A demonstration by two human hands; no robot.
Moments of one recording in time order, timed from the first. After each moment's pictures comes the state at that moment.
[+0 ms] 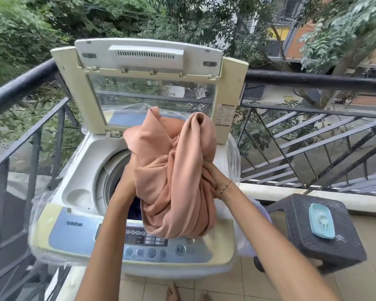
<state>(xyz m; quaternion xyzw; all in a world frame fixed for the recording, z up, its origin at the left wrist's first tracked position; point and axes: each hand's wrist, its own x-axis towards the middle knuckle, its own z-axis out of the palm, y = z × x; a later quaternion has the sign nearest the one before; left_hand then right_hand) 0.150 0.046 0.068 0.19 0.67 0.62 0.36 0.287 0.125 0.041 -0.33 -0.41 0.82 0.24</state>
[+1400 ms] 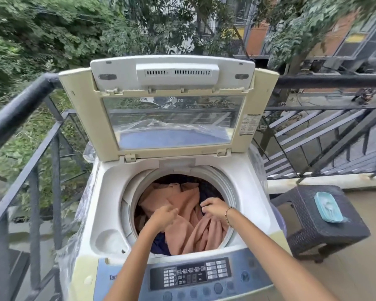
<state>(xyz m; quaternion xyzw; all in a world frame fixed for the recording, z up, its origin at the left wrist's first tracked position) -0.005 0.080 -0.096 0.44 0.72 0.13 0.52 0.191 0.130 -0.076 -0.66 -0.53 0.53 0.02</state>
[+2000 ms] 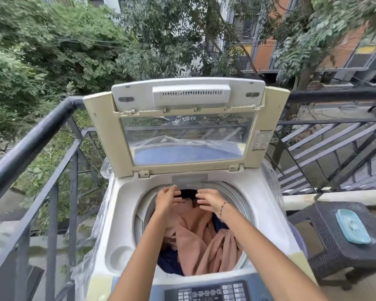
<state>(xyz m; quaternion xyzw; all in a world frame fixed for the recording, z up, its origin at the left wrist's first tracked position) -0.025 0.142 -0.047 0.21 0.67 0.47 0.54 0.128 0.173 -0.044 -0.60 -0.36 0.67 0.25</state>
